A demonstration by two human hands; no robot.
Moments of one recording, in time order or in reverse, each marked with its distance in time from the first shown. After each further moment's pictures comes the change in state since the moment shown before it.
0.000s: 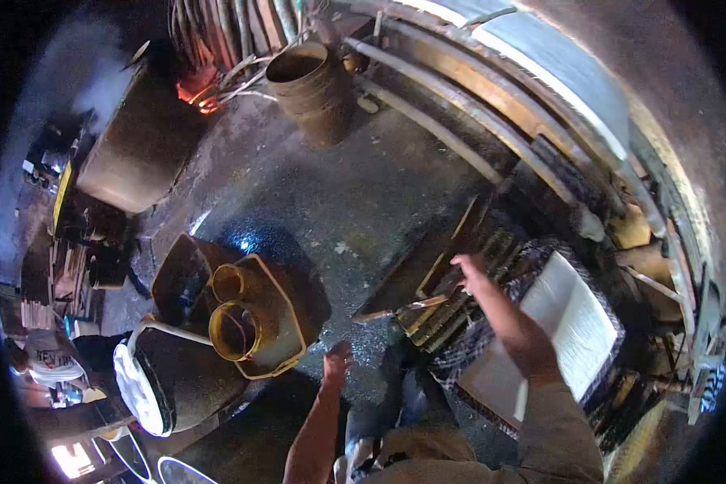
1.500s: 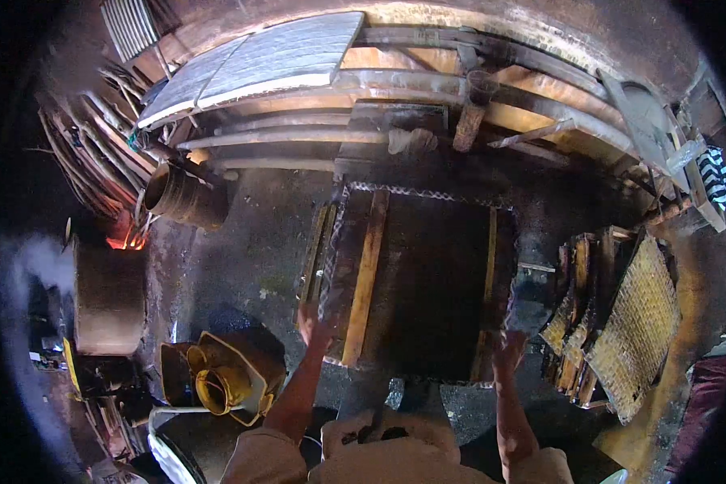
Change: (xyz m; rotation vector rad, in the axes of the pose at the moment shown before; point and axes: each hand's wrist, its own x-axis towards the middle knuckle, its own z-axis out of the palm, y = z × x) left_hand -0.166 -0.061 0.370 1.312 -0.019 1.295; right_hand -0.314 0.326 -0.540 -0.886 1.167 -0.709
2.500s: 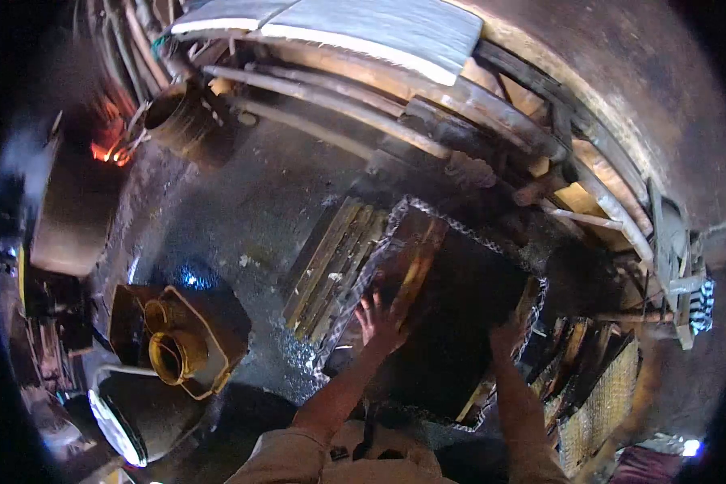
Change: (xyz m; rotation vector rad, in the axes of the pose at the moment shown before) left_hand 0.069 0.067 0.048 -0.014 -0.414 -0.086; right_hand 0.185 -0.144 0.095 -0.244 -0.395 0.330
